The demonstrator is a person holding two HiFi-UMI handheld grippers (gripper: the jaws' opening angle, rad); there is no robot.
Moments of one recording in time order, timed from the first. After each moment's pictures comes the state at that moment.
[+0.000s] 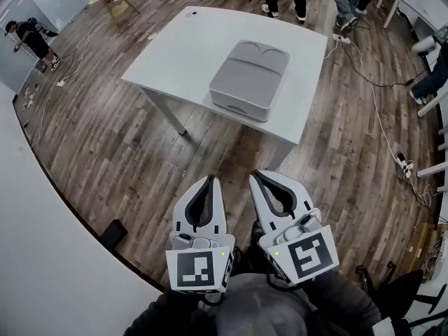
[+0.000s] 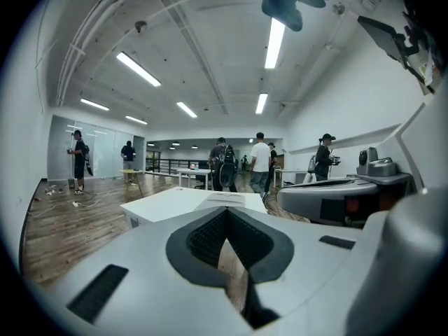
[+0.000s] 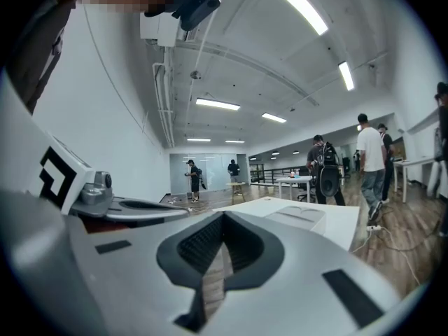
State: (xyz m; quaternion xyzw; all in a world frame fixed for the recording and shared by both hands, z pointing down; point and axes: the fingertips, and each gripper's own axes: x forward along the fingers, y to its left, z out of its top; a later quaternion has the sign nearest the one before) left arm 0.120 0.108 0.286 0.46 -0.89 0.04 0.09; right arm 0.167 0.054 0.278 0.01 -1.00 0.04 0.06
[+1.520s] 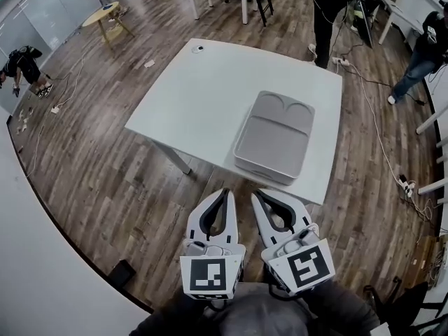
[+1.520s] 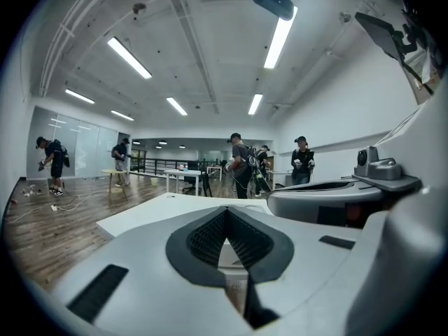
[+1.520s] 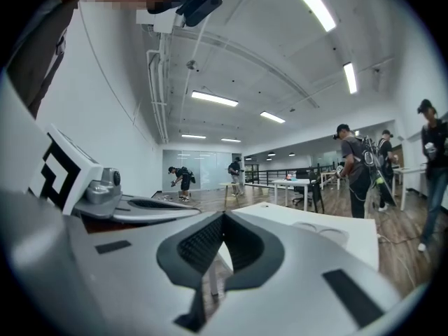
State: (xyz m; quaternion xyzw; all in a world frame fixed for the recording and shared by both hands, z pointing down) left arm -0.041 0.045 0.285 0.51 -0.85 0.04 0.09; right arm 0.001 0.014 0.276 0.04 -1.00 0.02 0.07
